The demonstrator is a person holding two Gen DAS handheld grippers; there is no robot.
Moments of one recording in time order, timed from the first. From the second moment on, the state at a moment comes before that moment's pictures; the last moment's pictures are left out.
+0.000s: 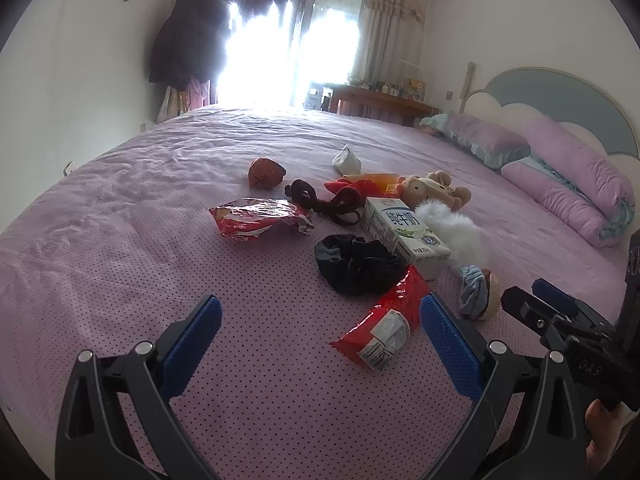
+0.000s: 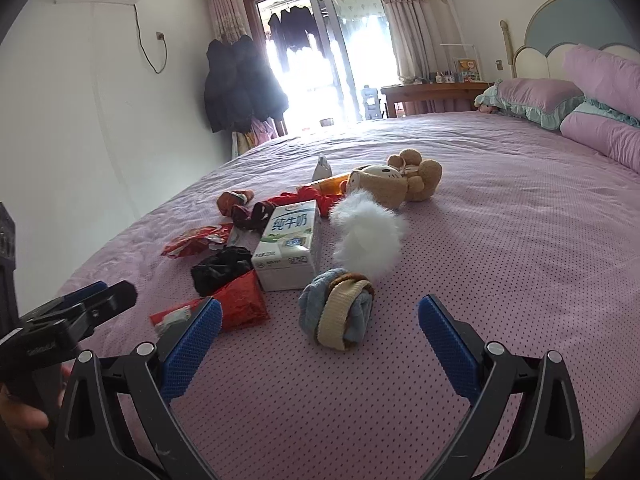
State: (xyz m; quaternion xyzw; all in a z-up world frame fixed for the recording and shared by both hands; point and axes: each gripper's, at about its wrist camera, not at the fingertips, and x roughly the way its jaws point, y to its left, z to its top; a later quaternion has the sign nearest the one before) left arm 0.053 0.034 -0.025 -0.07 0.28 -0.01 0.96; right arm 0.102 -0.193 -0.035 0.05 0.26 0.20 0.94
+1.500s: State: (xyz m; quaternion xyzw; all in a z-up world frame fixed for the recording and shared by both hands) left arm 0.070 -0.020 -0.050 -0.02 0.34 -0.11 0.94; right arm 0.072 -0.248 -0.029 0.07 0.25 0.22 0.94
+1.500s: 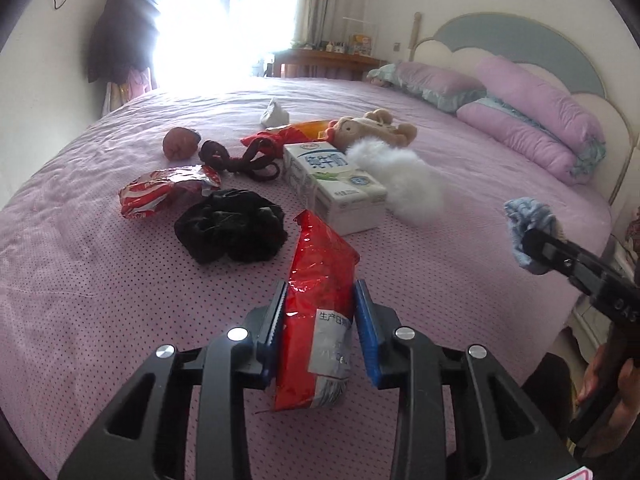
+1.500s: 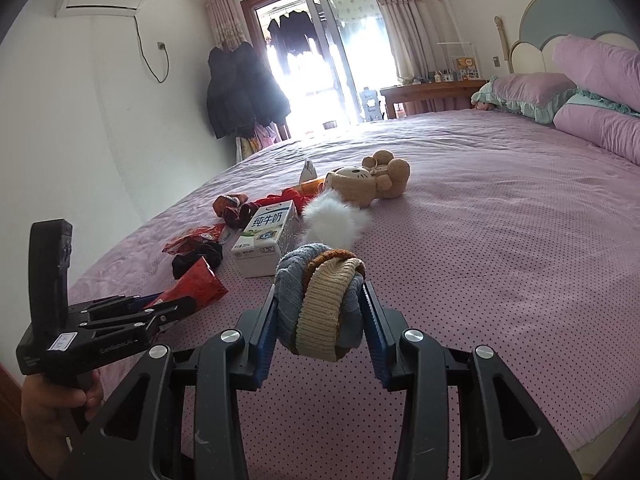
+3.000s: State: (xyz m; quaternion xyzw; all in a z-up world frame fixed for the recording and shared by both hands) left arm -0.039 -0.389 -0.124 0.14 0.42 -0.49 0.75; right arm -0.141 -0.505 -0.162 0.18 0.40 -0.14 0.89
